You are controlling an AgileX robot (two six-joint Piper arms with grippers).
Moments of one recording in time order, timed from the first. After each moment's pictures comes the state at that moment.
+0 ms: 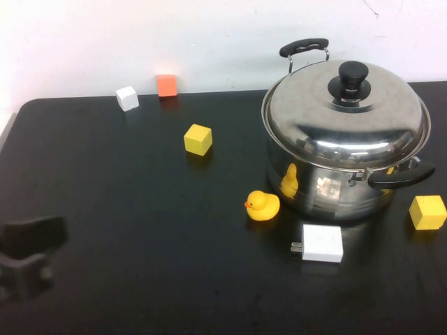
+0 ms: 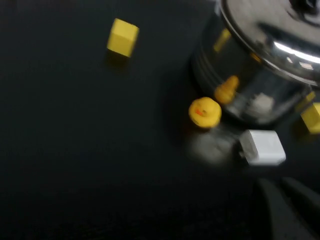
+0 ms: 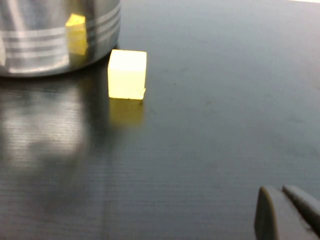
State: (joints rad) right arm -0.03 -0.01 0.02 -0.06 0.42 -0.05; left arm -0.71 0.65 -0.84 0.23 0.76 -0.71
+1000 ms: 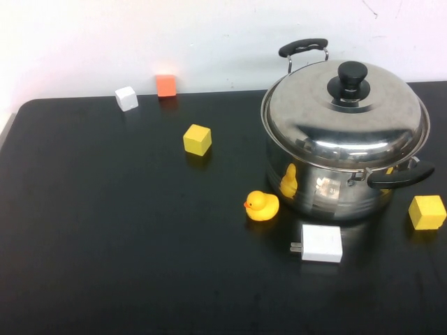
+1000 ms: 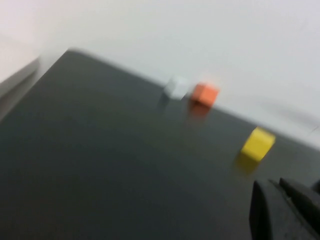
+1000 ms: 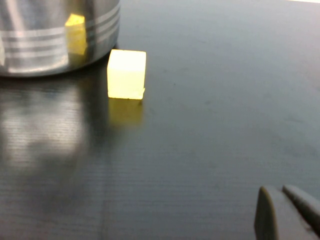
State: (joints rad) right arm -0.03 -0.01 0.02 -0.06 0.42 -0.05; left arm -0.08 0.04 0.02 0.21 0.05 -0.71
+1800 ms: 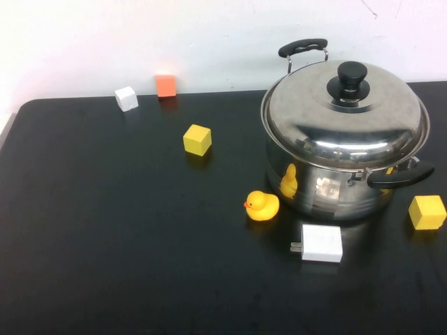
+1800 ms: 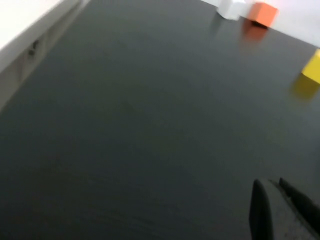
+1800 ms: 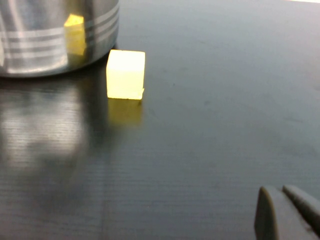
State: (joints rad) right arm -0.03 -0.01 0.02 -0.06 0.42 -0.05; left arm -0.09 -0.01 0.02 0.14 0.35 -0.56
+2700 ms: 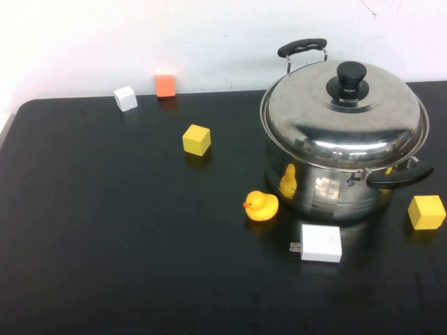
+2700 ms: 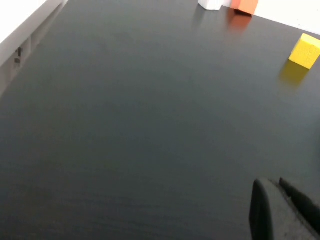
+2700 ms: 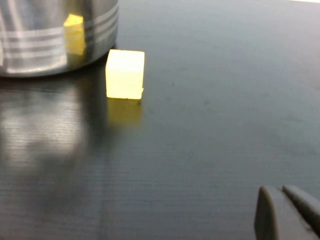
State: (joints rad) right arm -0.03 -0.01 0.02 -0.06 0.42 -0.05; left arm -0.05 -0.01 0.02 -0.08 0.35 -0.26
